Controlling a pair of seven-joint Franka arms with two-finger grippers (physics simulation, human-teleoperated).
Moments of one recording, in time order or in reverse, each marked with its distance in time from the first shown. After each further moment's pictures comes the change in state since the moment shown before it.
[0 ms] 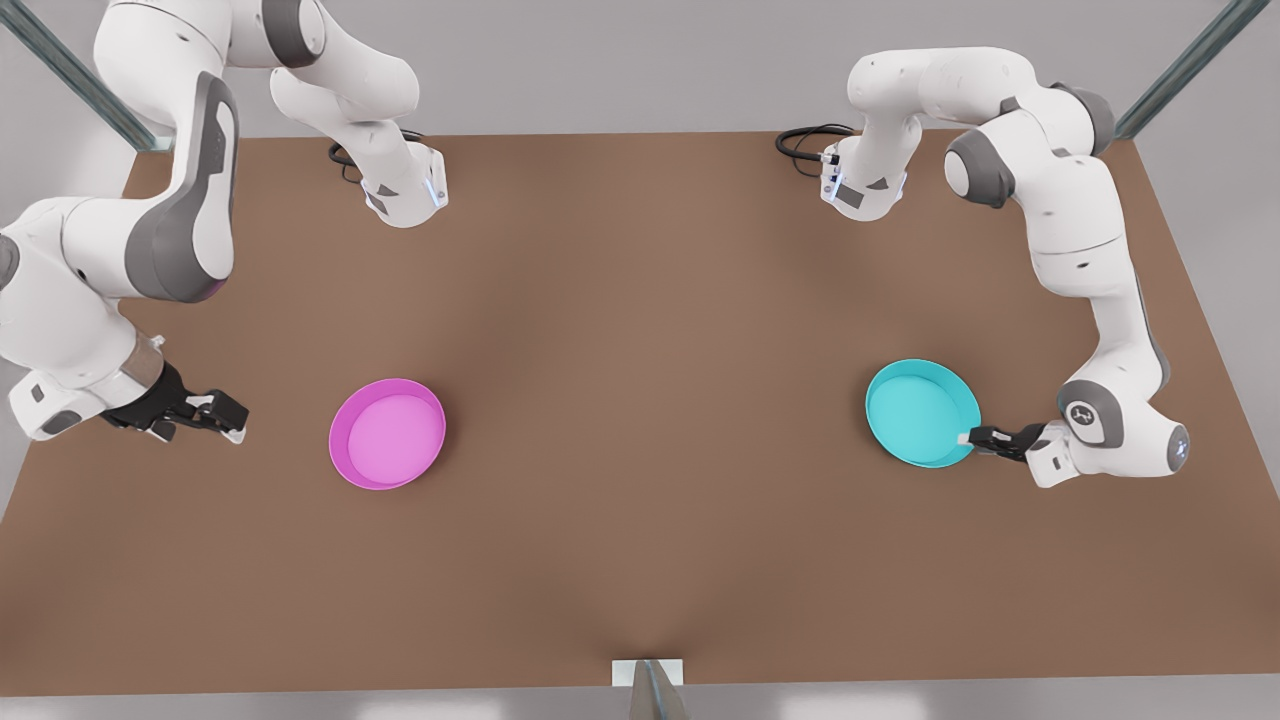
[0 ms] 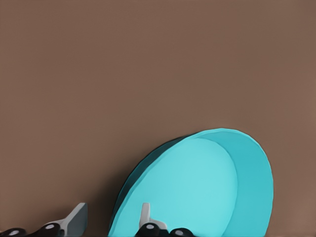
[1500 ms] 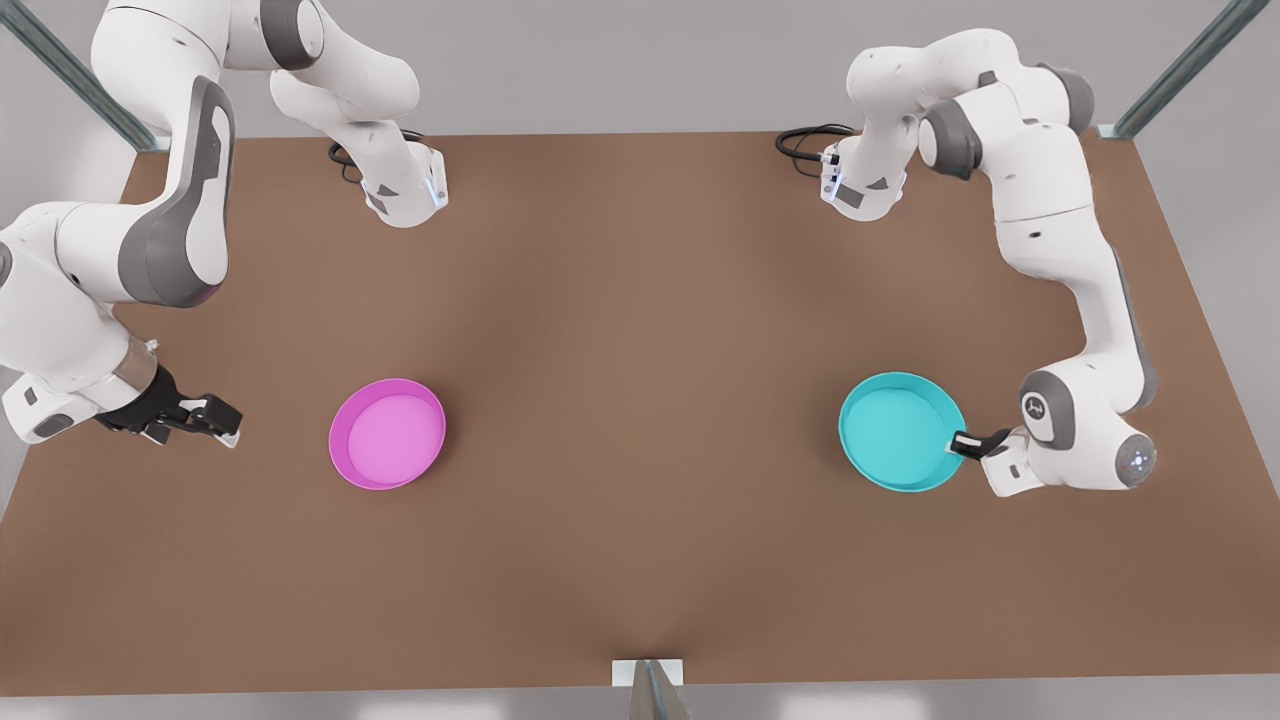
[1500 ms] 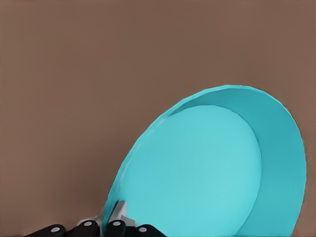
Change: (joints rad) left arm -0.184 -0.116 0.009 0.012 0.198 -0.011 -0.213; right arm -0.011 0.007 0.000 0.001 0.002 0.009 0.000
